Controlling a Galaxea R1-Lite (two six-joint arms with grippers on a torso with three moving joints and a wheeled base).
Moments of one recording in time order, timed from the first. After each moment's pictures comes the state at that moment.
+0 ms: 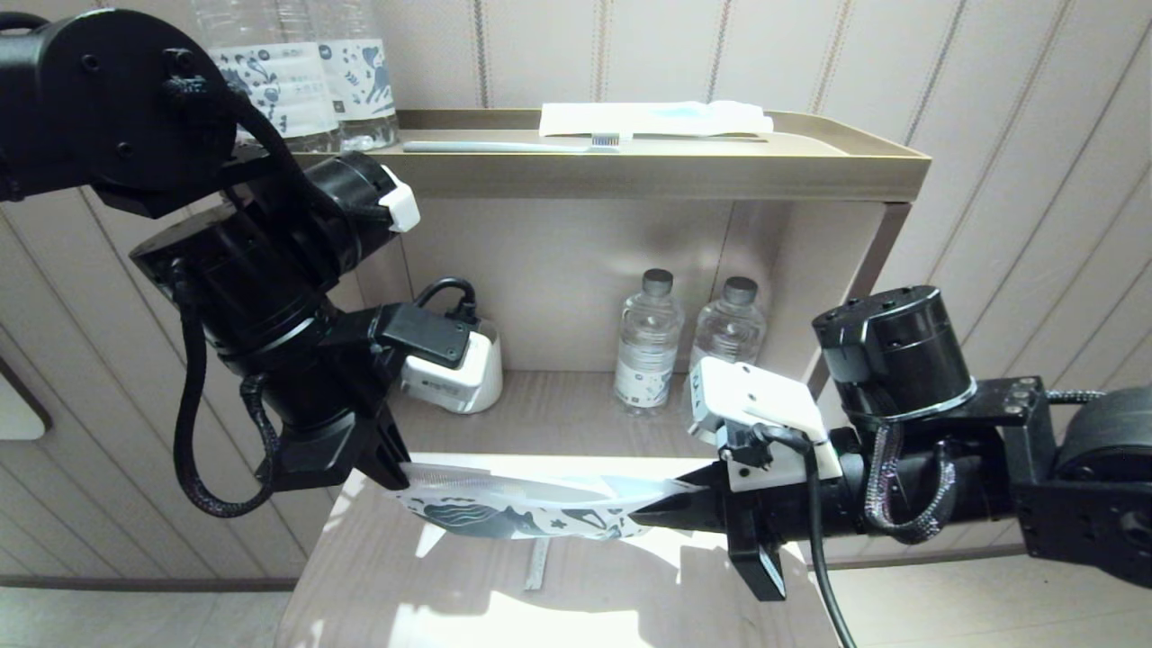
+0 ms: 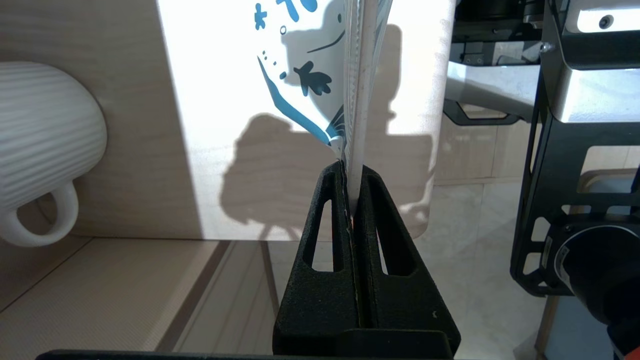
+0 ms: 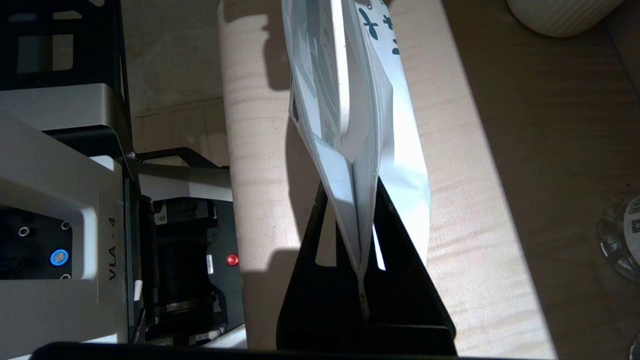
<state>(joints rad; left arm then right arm) -0.57 1.88 -1.90 1.32 -0.17 1.12 0.62 1.60 -0.92 -0.15 0.54 -0.49</state>
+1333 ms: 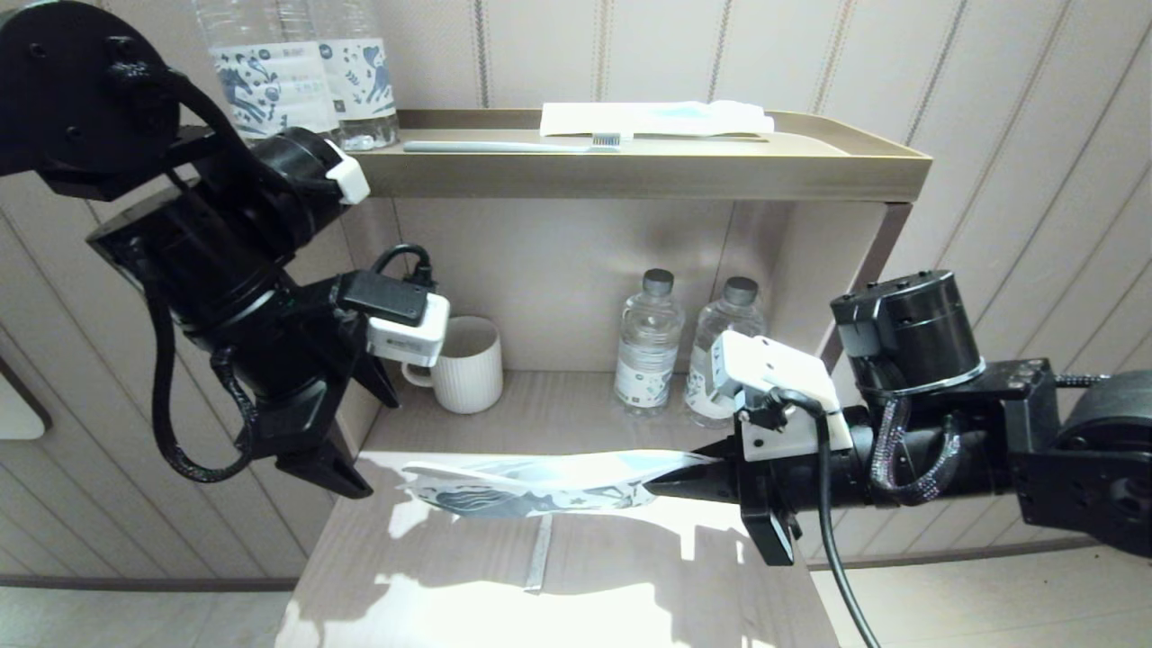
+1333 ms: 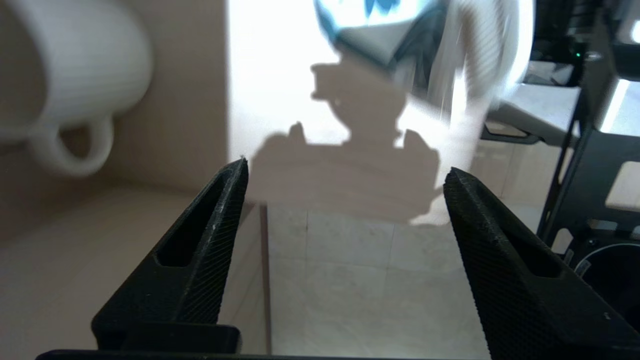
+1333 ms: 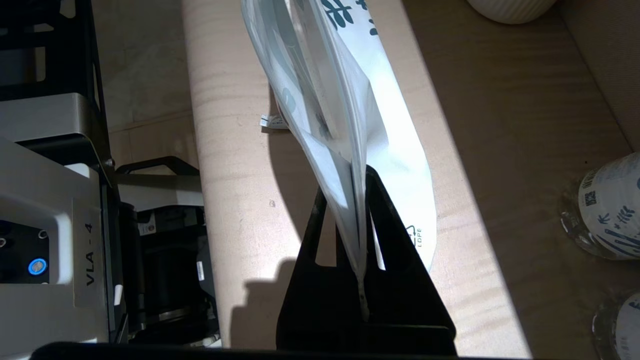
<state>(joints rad) -0.45 1.86 -1.90 1.28 -0.18 1.11 0.54 1.60 -0.93 -0.16 0.58 -0.49</state>
